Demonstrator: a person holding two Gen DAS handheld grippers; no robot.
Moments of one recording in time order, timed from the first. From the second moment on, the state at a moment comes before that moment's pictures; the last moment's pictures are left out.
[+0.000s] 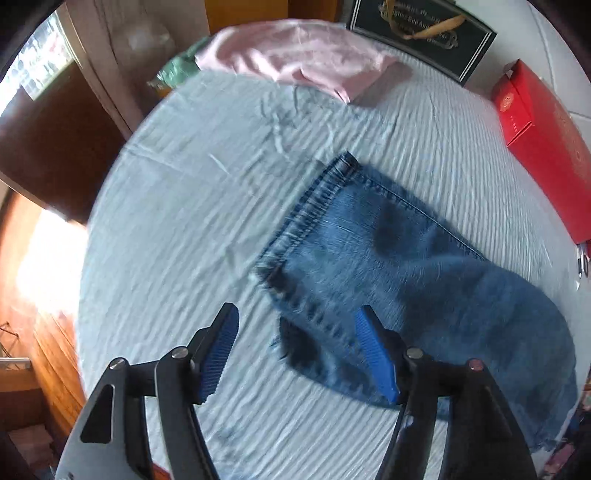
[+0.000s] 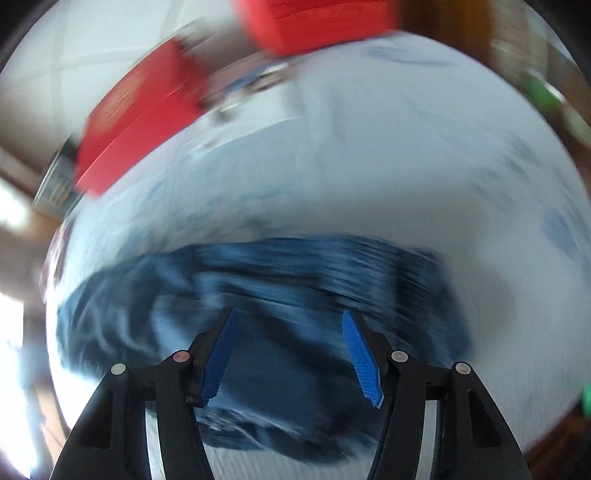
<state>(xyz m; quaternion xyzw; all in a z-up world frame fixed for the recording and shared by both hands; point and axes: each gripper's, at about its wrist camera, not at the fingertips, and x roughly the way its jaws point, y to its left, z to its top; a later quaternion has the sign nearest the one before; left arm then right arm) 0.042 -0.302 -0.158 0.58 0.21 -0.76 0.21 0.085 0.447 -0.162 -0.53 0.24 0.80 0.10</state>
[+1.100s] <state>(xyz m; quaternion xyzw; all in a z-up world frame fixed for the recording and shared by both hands) 0.033 -0.243 -0.100 0.53 0.13 -0.83 0.14 0.186 0.463 -0.111 -0.41 0.26 0.84 0.23</state>
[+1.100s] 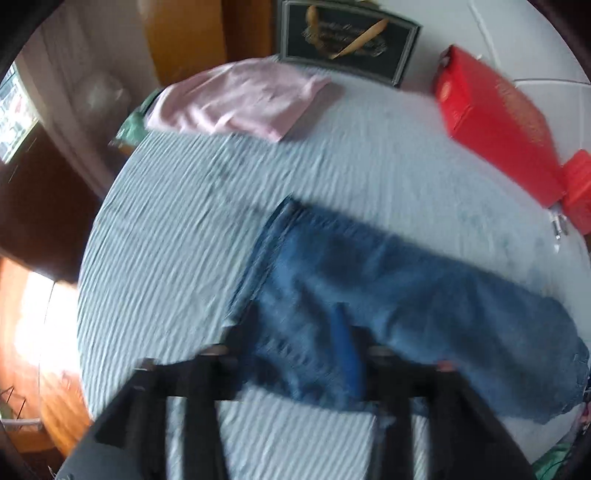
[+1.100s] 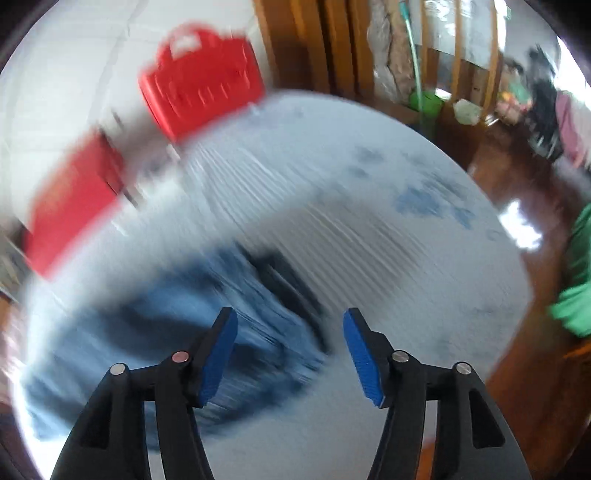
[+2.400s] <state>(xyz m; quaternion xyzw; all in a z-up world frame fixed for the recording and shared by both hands) -0.021 0.058 -0.149 0.54 0.05 -0.82 -0.16 0.109 0.429 -0.152 -0.41 0.24 0.87 0.11</state>
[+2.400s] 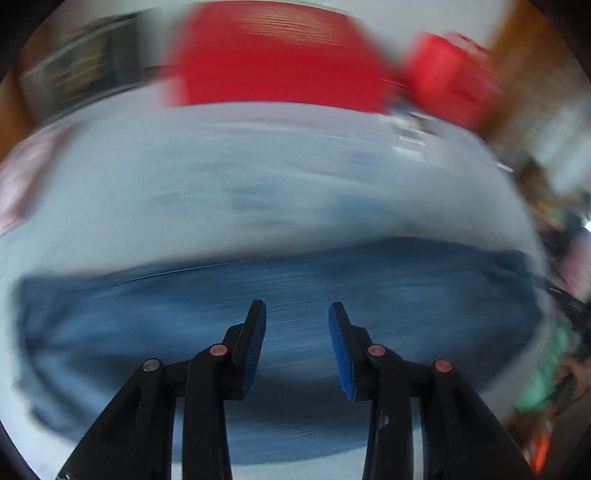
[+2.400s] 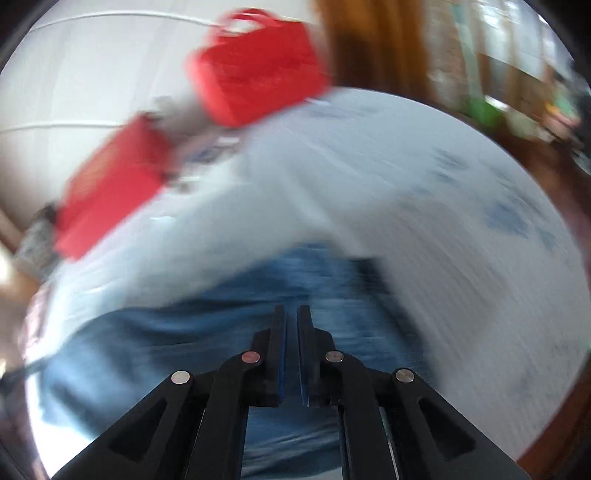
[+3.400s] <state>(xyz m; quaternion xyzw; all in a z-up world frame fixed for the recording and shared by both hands) -0.045 0.183 -0.206 0.56 -0.06 -0.81 -0.17 0.135 0.476 -0.226 -0.48 0.25 0.84 0.09</state>
